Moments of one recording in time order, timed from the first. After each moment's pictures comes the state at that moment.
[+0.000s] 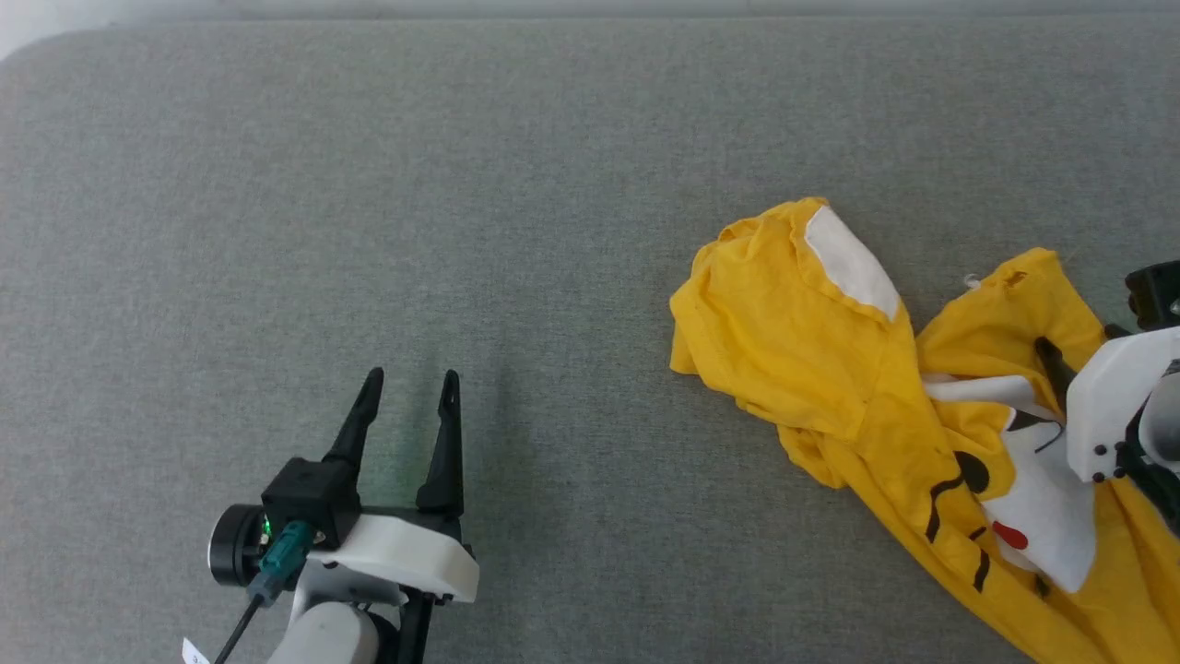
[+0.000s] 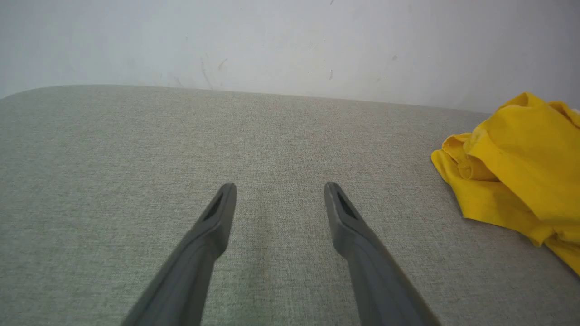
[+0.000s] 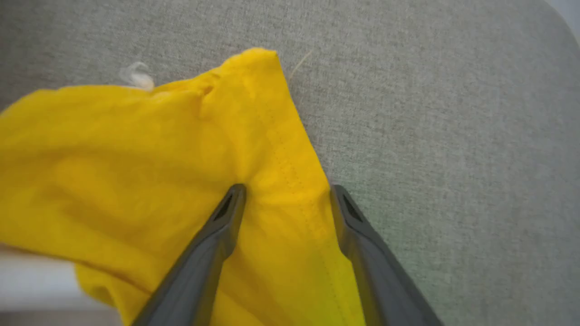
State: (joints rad) left arm -0.13 0.27 -0.39 0.05 -0.41 0.24 -0.24; right arm -0.39 -0.42 0.05 0.37 0.23 0.13 0.46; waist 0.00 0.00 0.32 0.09
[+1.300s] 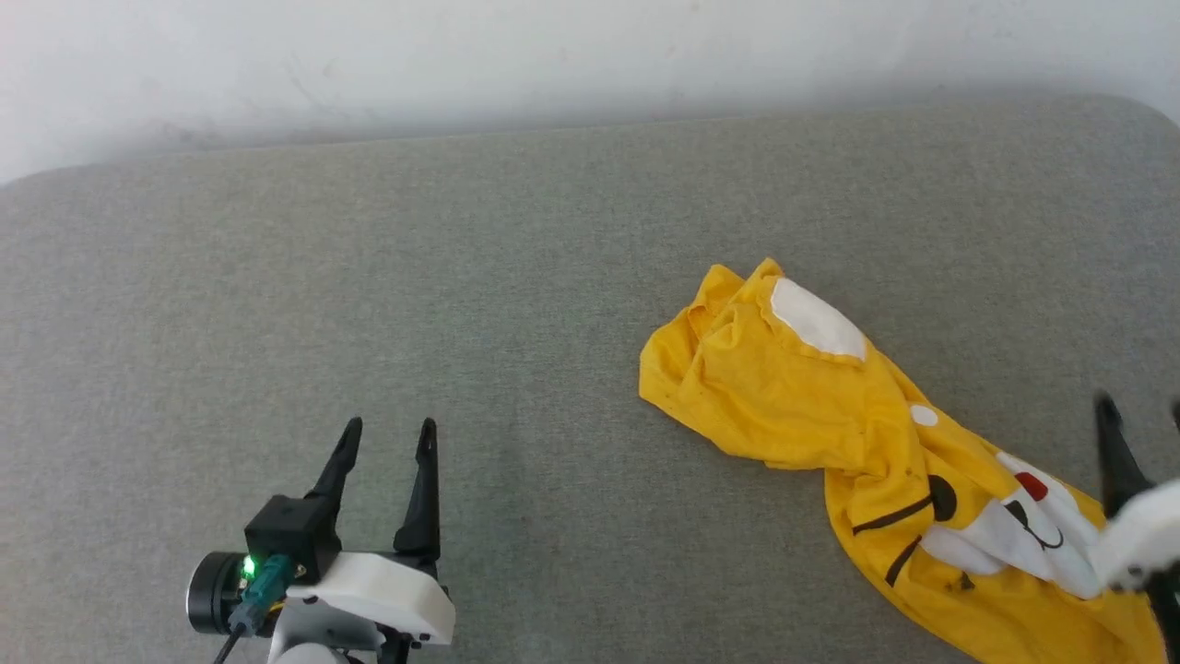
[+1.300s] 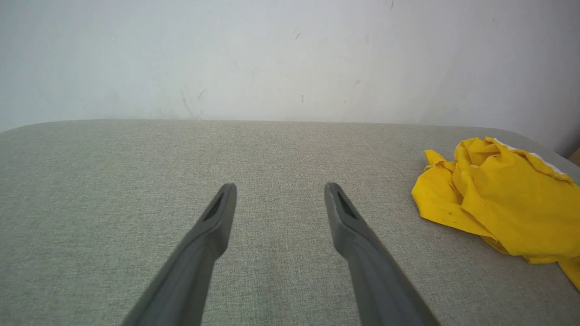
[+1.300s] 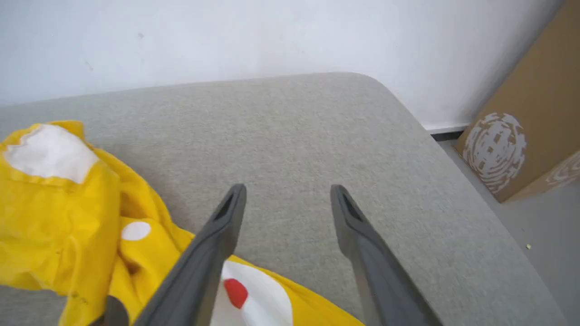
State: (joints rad) left arm -0.06 0.32 -0.39 0.04 -0.44 0.26 -0.21; right arm 0.00 -0.14 -0.35 0.02 0.17 0.13 0.21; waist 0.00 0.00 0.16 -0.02
